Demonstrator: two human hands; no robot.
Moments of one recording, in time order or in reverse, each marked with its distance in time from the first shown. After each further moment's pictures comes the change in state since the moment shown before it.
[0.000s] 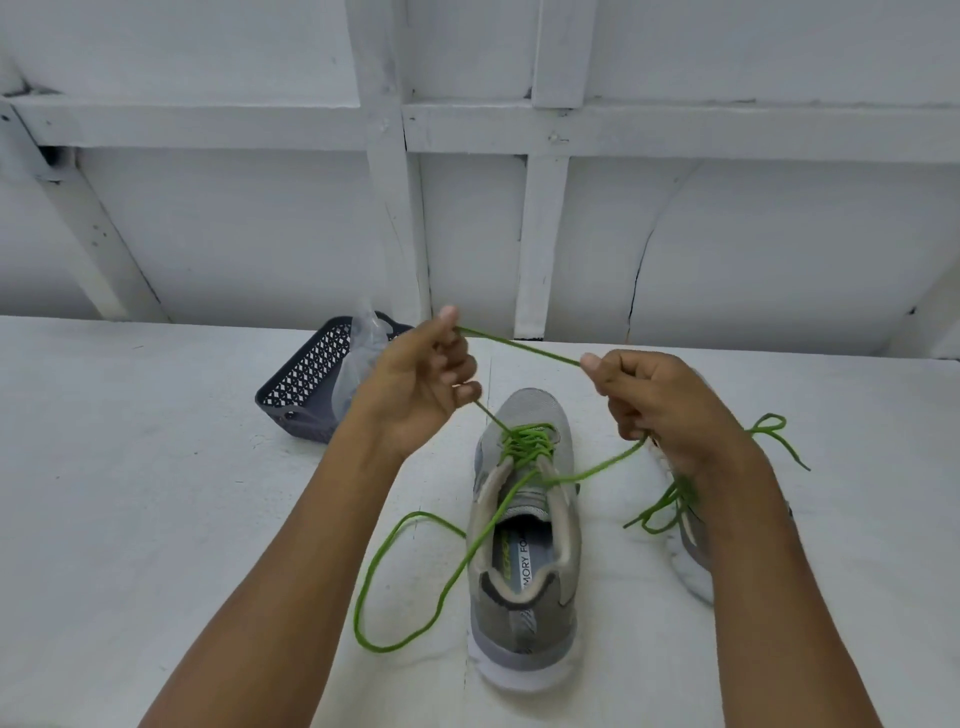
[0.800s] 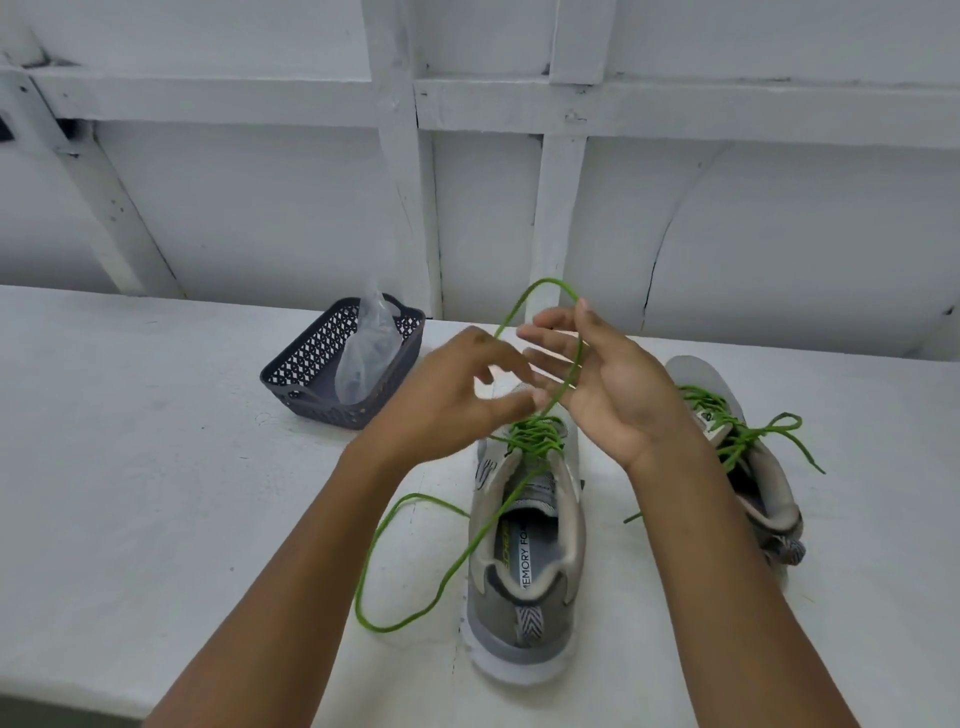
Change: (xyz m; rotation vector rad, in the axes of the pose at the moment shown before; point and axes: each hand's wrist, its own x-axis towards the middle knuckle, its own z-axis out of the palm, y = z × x) left_hand -0.018 -0.017 0.015 1.430 0.022 0.303; right_hand 0.015 -0.007 0.042 0.555 -0.056 0.095
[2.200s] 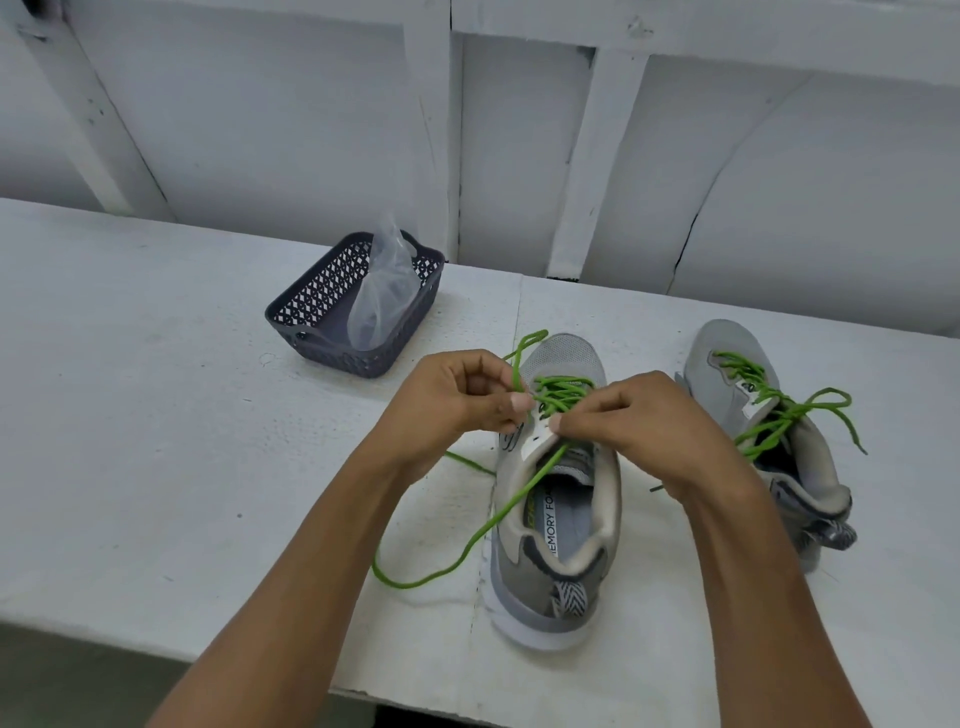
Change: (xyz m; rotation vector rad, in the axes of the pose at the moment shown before) left_hand -0.037 -0.039 0.022 -0.899 -0.033 -0.374; right_hand -0.031 0.026 -0.009 -0.929 0.026 0.171
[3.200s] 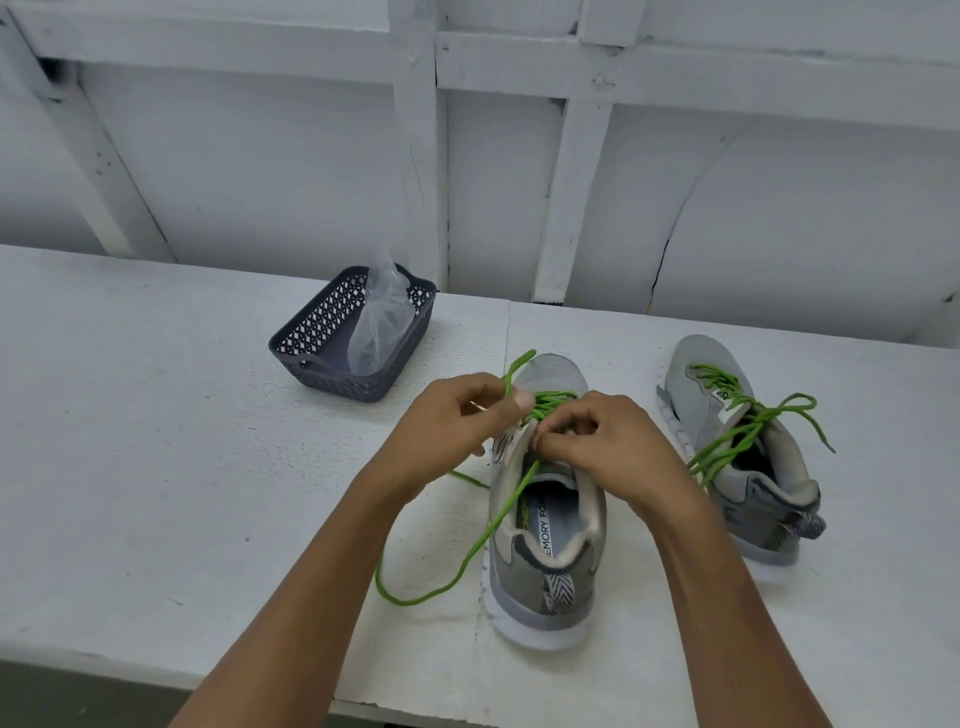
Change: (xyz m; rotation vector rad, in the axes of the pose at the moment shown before) left_hand -0.010 0.008 0.001 0.374 0.022 0.025; right_hand -0.010 0.000 0.018 -0.083 0.082 -0.117
